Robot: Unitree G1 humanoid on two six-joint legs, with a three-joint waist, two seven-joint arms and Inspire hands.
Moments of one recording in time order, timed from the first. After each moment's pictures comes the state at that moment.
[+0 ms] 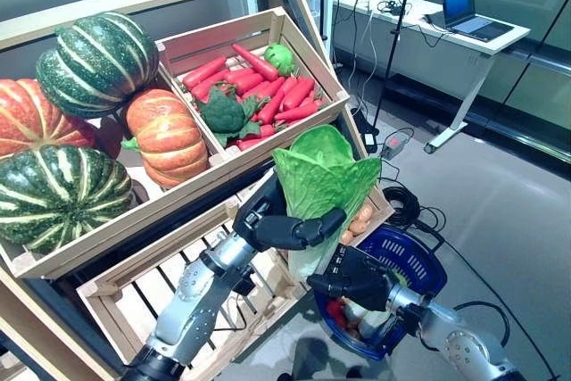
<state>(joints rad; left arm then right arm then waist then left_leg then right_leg) -0.02 0.48 -0.32 -0.19 -0.80 -0.21 -0.42 0.09 -0.49 0.33 -0.05 0.99 0.32 0.46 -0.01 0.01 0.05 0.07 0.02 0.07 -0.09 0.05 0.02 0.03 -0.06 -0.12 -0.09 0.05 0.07</state>
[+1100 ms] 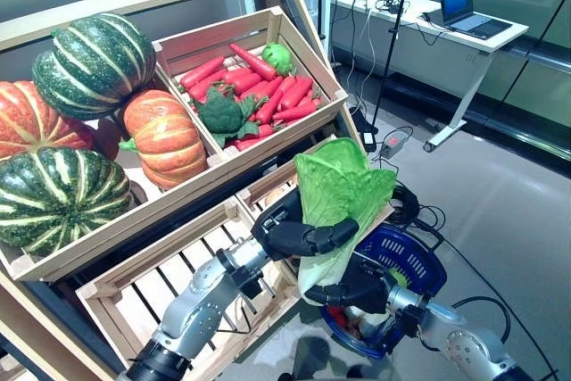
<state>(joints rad) -0.06 0.48 -0.35 -0.18 -0.86 0.02 -0.50 0.08 -0.54 0.41 -0.05 0.98 0.27 0.45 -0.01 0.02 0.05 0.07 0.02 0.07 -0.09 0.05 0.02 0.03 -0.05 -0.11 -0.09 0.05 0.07</state>
